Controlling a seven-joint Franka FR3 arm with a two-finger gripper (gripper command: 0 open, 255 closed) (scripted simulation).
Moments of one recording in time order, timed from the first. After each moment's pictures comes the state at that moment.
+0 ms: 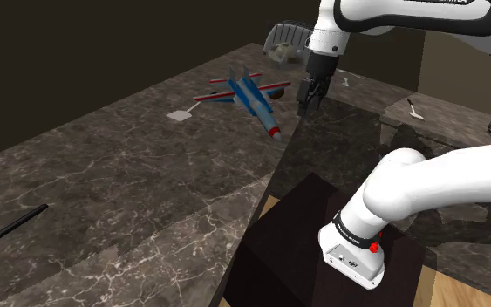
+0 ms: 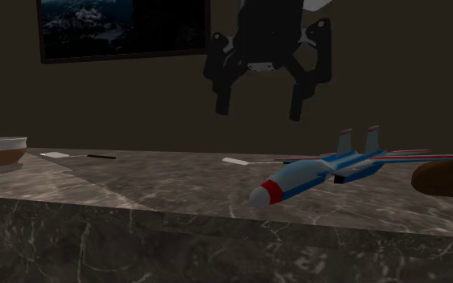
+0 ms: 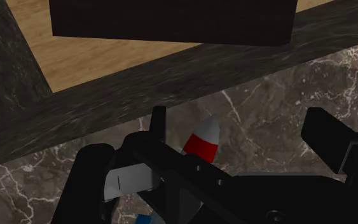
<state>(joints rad) 0.00 -0.74 -0.06 -2.45 0.04 1.57 -0.08</state>
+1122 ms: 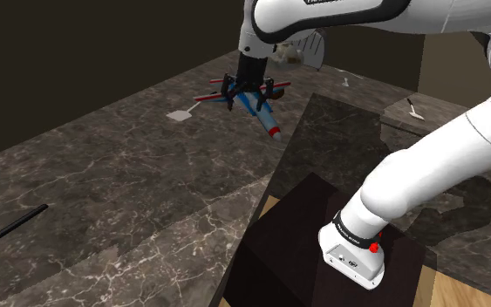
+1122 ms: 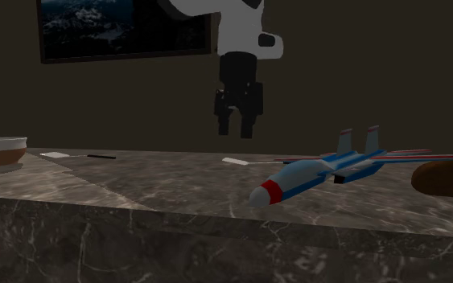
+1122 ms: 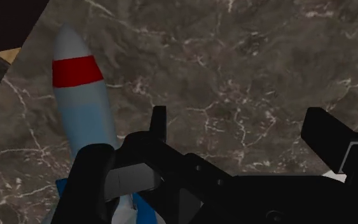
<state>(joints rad) -0.07 -0.31 0.26 -2.21 0.13 1.87 0.66</state>
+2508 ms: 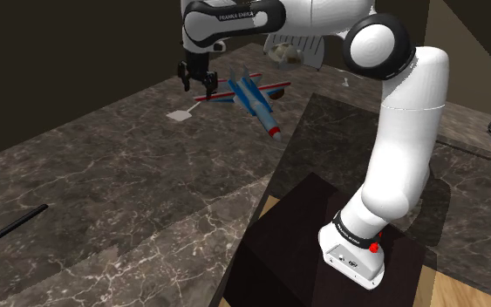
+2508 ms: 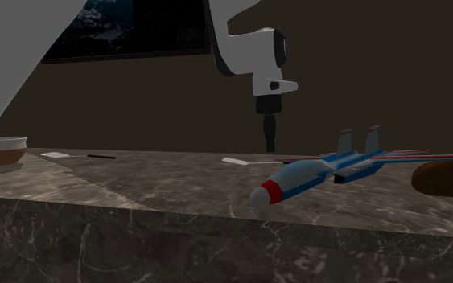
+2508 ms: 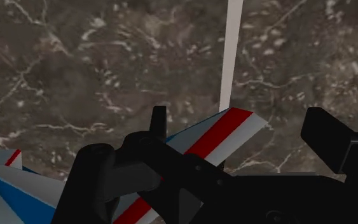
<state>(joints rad) -0.04 0.42 0.27 -1.48 -0.18 1.89 1.50</state>
